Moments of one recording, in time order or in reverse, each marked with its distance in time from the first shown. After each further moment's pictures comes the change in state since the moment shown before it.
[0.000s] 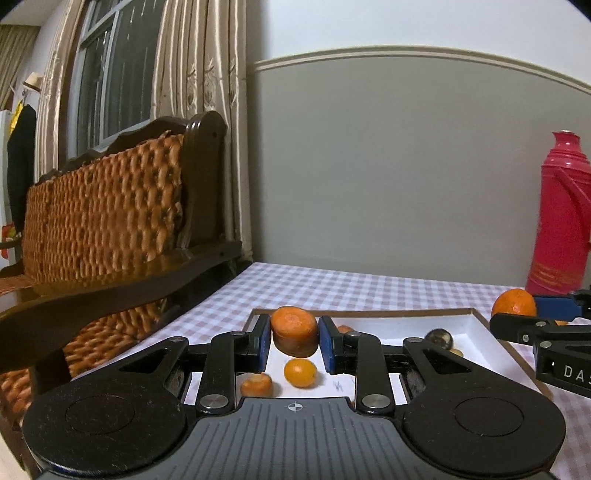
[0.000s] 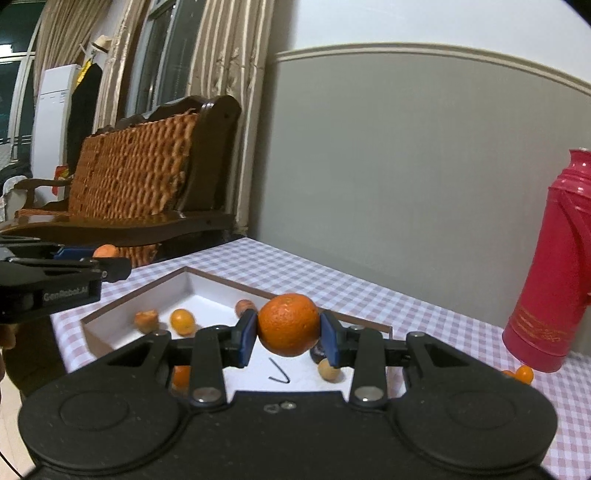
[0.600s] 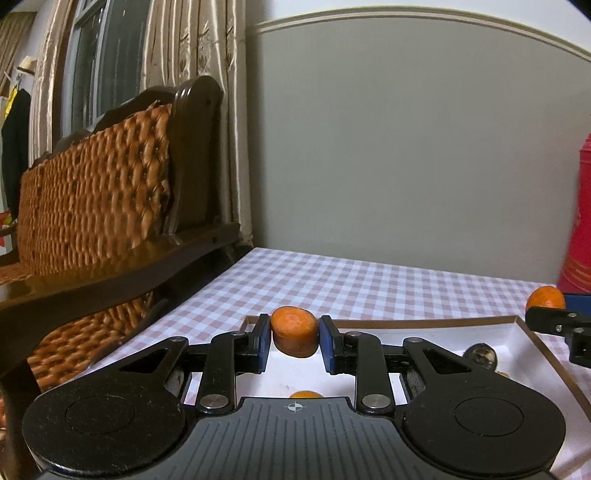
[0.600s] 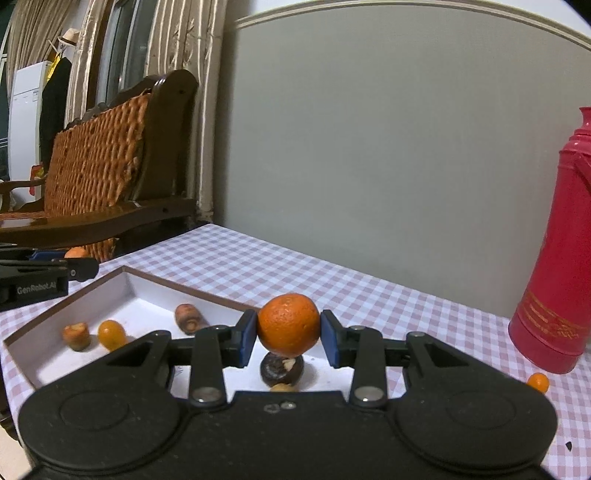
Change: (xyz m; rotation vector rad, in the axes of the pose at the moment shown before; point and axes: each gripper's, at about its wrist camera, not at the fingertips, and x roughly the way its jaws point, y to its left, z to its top) left arm 0.086 -0.005 0.012 -0.010 0.077 0.016; right arm 0.079 -0.051 0.007 0.049 0.071 -0.013
